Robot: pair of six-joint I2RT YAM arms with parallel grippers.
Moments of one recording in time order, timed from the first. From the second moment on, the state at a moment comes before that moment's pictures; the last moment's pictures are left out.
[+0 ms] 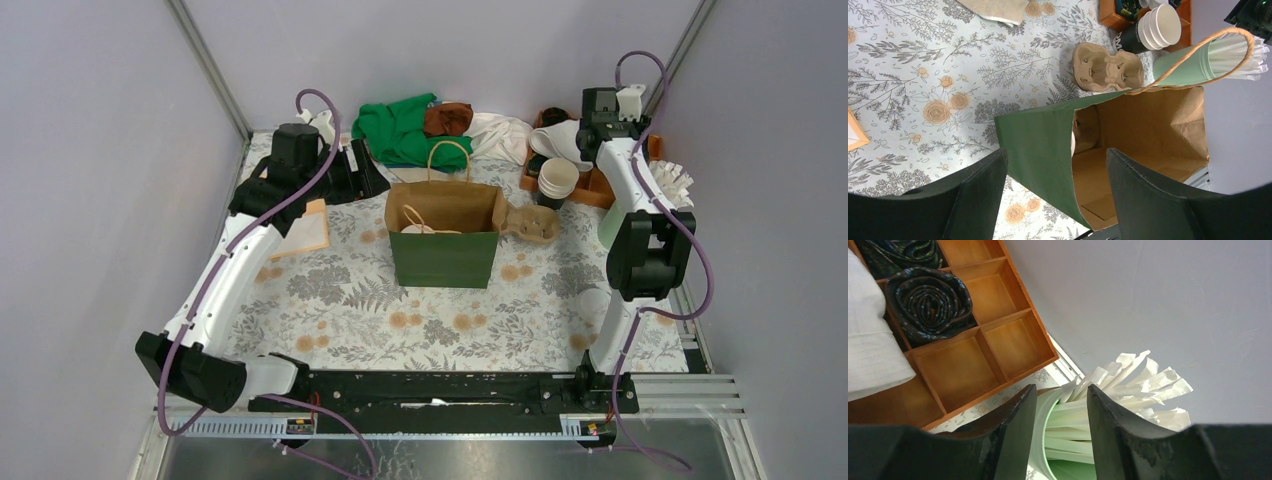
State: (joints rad) left arm -0.33 1.29 1.43 -0.70 0.26 -0.50; right arm 0.01 1.95 1.78 -0.63 0.95 0.12
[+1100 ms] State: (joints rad) left arm -0.32 1.21 1.33 -0.63 0.28 -0.57; right arm 0.10 1.84 1.93 -0.41 1.11 -0.20
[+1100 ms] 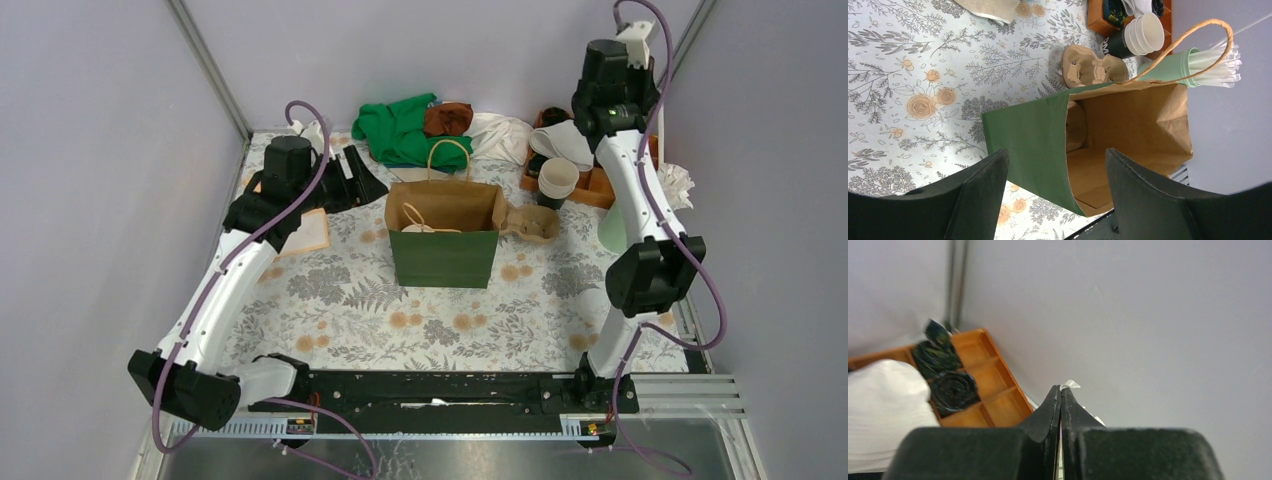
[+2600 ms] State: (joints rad) left arm -0.32 1.28 1.50 -0.66 0.30 -0.64; right arm 0.54 1.15 1.72 -0.75 0.01 0.26
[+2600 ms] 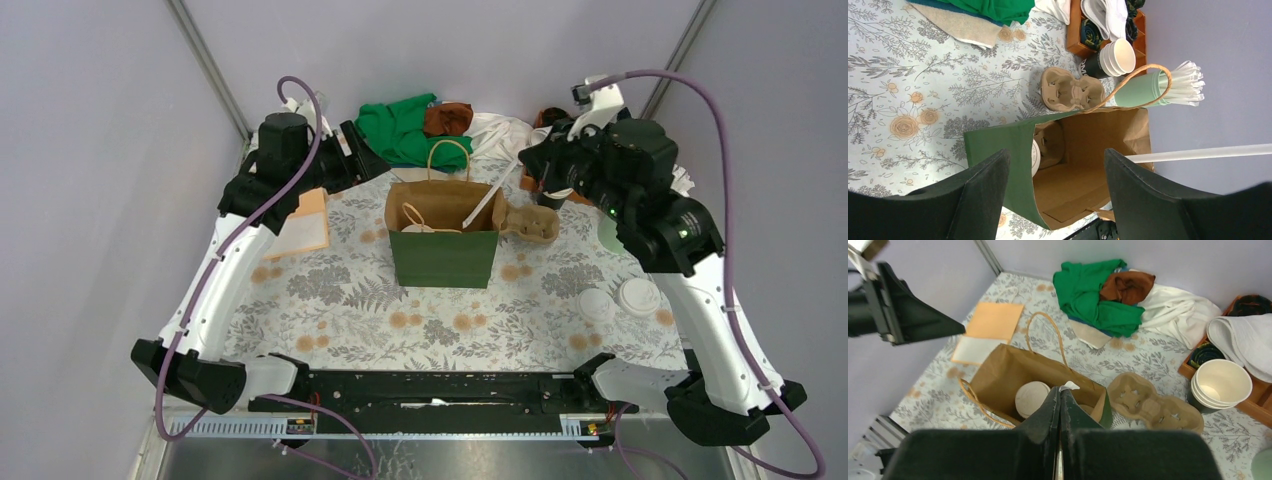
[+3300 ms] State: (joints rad) left arm -0.32 1.21 1.44 -0.66 0.18 -0.55; right arm 0.54 1.14 1.57 -0.66 0.01 0.14
